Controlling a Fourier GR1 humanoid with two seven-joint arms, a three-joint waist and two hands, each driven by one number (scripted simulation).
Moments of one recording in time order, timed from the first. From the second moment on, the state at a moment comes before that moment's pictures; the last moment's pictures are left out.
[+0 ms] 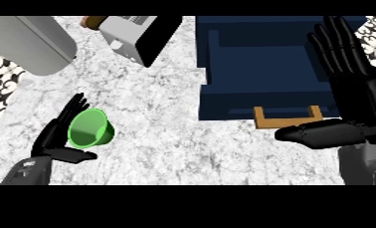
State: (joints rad) left arm -0.38 0.38 0.19 -0.35 -0.06 -0.44 -0.83; right arm -0.26 -0.17 -0.08 -1.89 -0.10 0.15 0.12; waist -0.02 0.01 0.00
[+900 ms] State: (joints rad) left arm -0.46 0.34 0.17 -0.22 -0.10 -0.39 -0.94; right arm -0.30 -0.19 -0.10 -1.86 -0.12 0.17 0.12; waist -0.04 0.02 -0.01
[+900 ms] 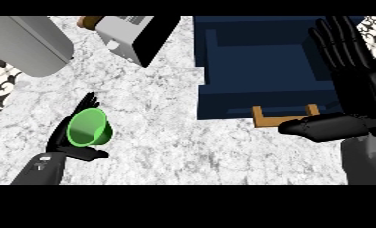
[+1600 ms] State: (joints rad) left arm -0.49 0.27 0.16 -0.27 -0.09 -0.38 -1.00; right arm -0.29 -0.21 -0.12 -1.87 -0.13 0.18 0.13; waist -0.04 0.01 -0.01
